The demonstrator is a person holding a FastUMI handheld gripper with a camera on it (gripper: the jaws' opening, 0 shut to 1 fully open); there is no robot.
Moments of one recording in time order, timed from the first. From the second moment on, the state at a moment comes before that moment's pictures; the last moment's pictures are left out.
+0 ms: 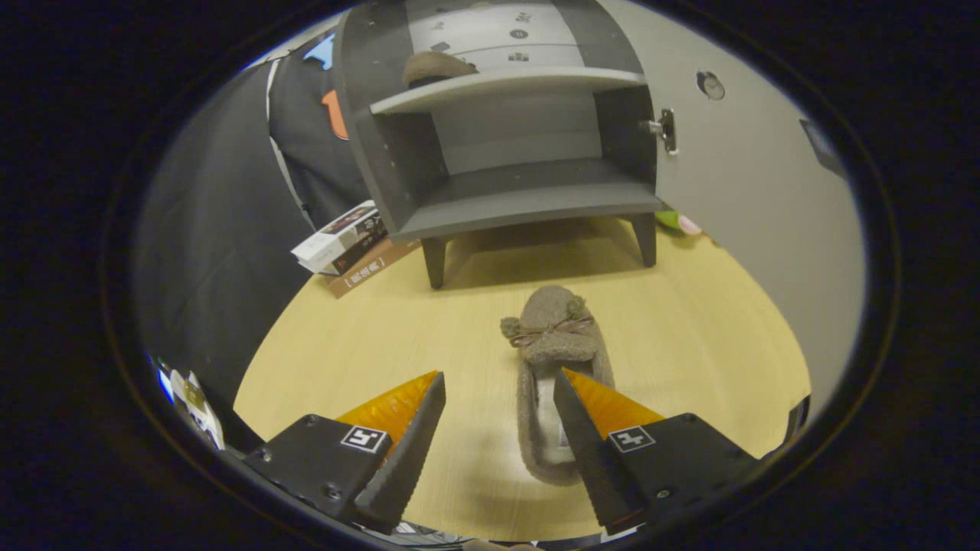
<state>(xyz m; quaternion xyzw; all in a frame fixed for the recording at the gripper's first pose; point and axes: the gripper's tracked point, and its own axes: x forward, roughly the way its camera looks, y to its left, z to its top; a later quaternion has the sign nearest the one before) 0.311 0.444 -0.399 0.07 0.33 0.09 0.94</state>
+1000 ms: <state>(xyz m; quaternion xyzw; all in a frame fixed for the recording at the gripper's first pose) 0.375 0.436 -0.427 0.09 0.37 0.09 0.92</state>
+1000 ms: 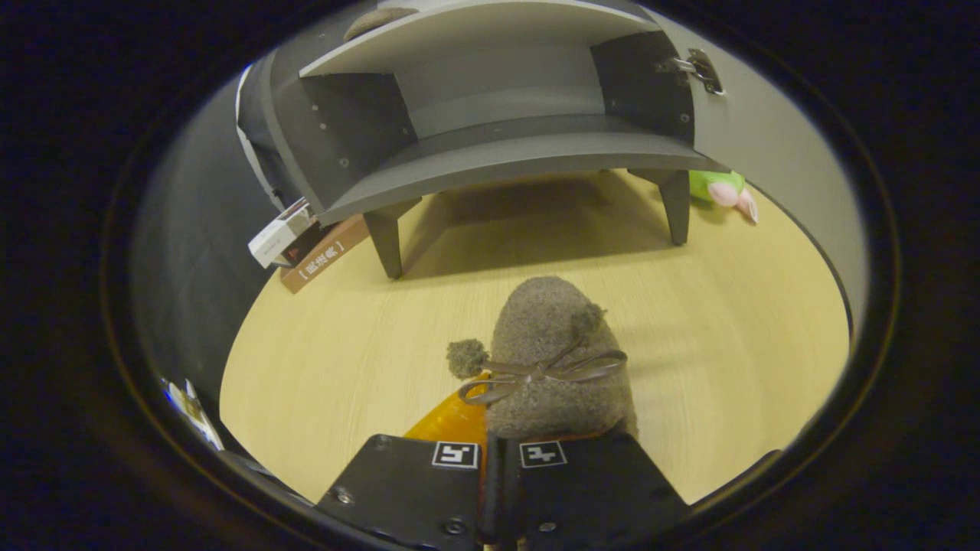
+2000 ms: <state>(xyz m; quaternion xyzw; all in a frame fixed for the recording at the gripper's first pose) 0.360 0.401 -0.050 0.02 0.07 0.09 0.99</state>
